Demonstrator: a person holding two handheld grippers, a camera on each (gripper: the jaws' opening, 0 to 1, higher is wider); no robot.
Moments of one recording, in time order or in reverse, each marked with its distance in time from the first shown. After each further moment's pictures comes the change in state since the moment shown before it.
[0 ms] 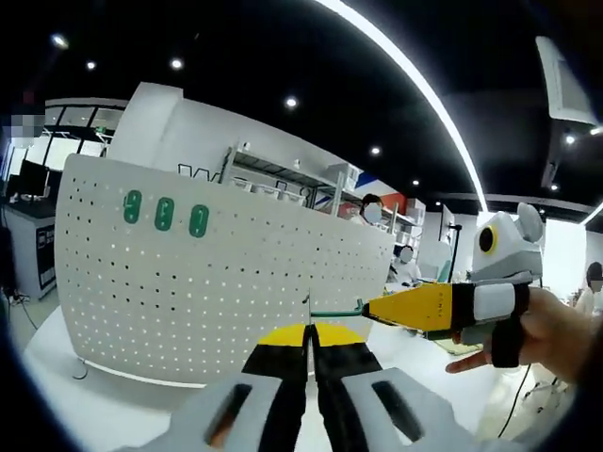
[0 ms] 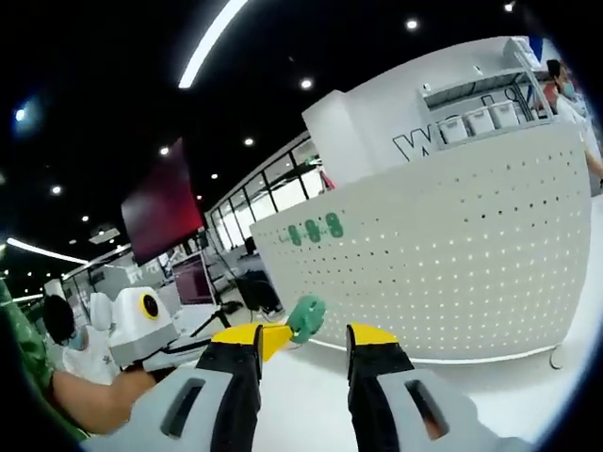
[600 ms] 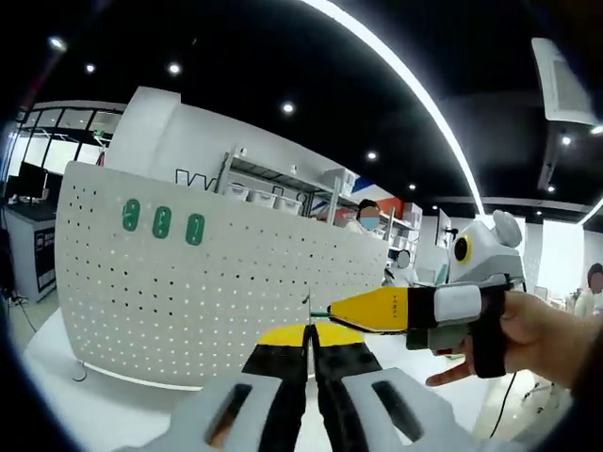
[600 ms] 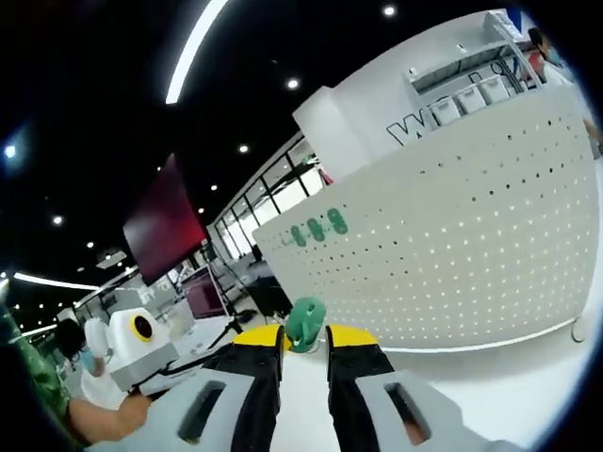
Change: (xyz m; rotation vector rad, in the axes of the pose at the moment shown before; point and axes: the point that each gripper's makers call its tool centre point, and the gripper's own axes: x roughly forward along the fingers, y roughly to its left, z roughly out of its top) left arm -0.008 -0.008 0.005 -0.004 -0.023 -0.014; right arm 0.010 0.008 -0.001 0.131 -0.015 0.035
